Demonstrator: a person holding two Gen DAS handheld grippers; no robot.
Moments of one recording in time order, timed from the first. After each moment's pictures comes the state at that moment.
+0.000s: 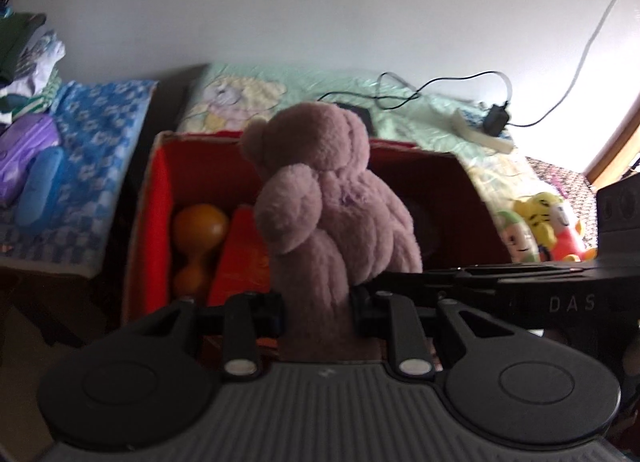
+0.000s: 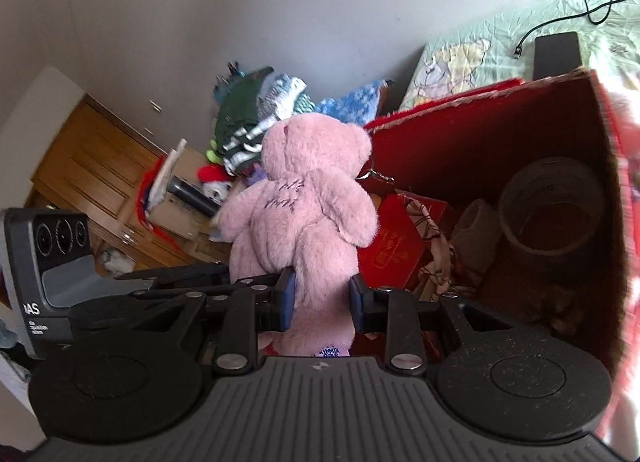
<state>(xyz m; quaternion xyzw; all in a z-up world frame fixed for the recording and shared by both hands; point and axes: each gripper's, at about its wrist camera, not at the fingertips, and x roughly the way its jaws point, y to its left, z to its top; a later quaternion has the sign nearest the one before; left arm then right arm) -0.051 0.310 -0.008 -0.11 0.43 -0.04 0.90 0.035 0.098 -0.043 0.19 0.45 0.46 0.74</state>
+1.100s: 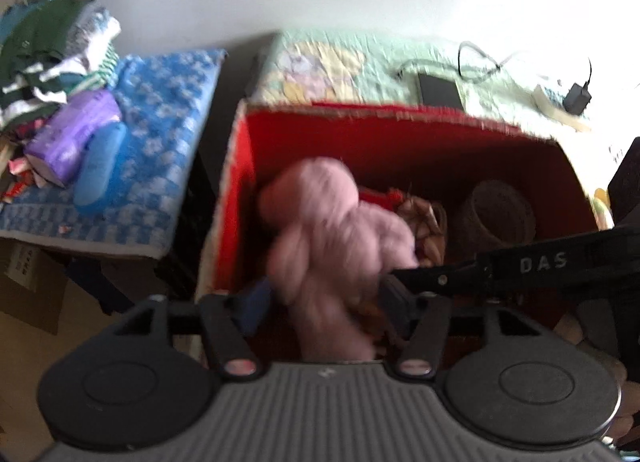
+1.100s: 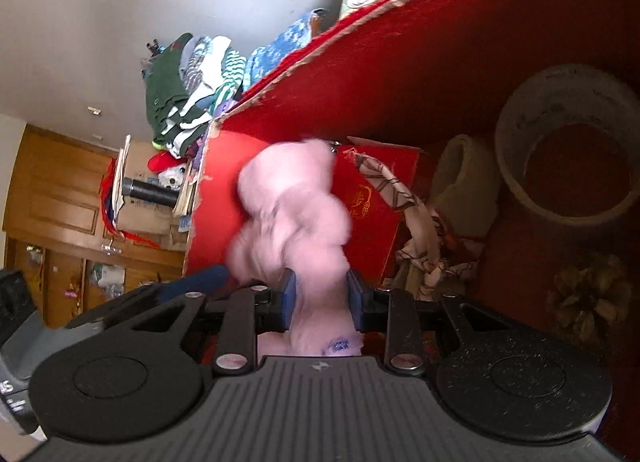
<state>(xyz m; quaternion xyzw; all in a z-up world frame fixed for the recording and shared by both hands) -0.038 0.335 -0.020 -0.08 0.47 0.05 0.88 0.067 0.129 -0.083 0.23 0.58 0.39 0.68</state>
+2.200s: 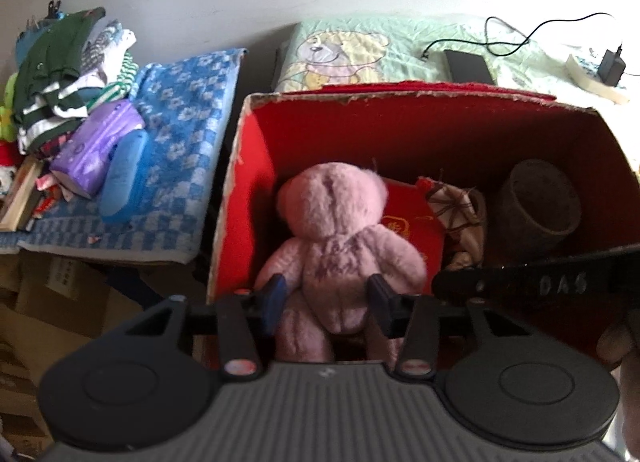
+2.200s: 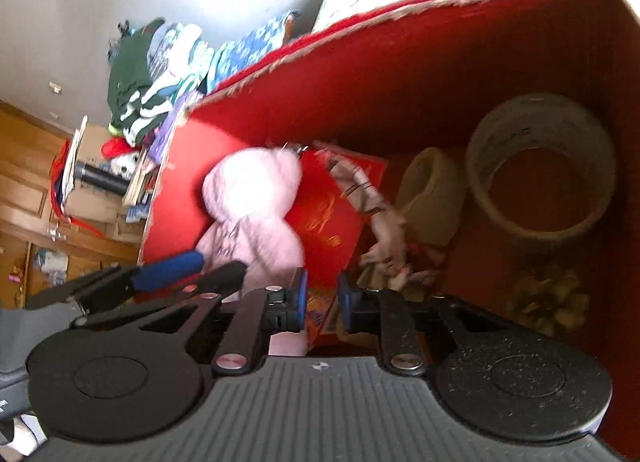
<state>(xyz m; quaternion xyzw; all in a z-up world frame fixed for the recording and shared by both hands) -0.021 0.324 -0.041 -0.01 0.50 0.10 0.86 0.067 0.139 -0.077 0.14 0.57 0.35 0.73</state>
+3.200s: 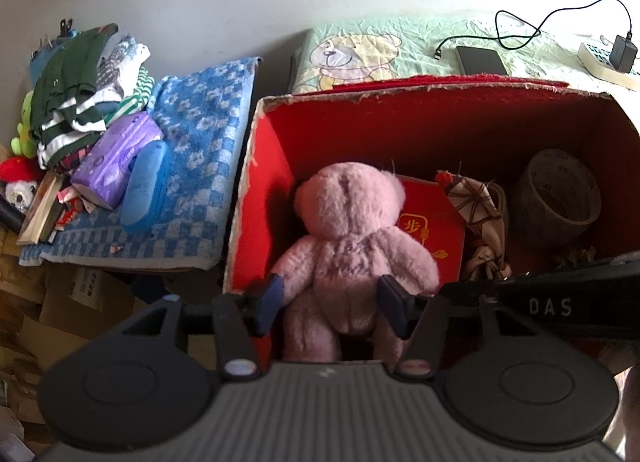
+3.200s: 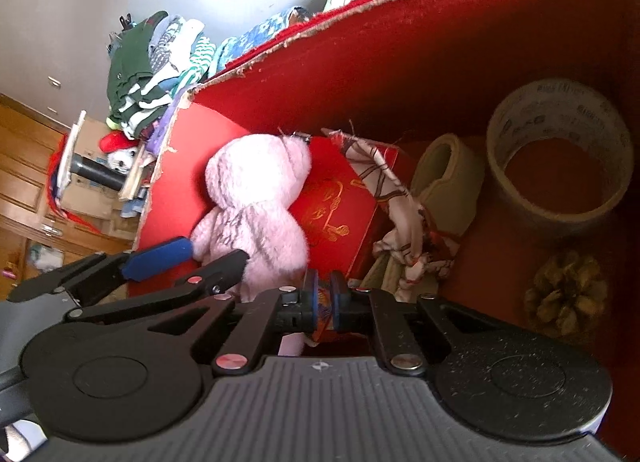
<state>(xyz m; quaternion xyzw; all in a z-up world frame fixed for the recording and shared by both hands) -0.025 0.320 -0.043 0.03 0.49 0.13 0.86 0.056 0.149 -0.076 0.12 0.56 0.34 0.74</state>
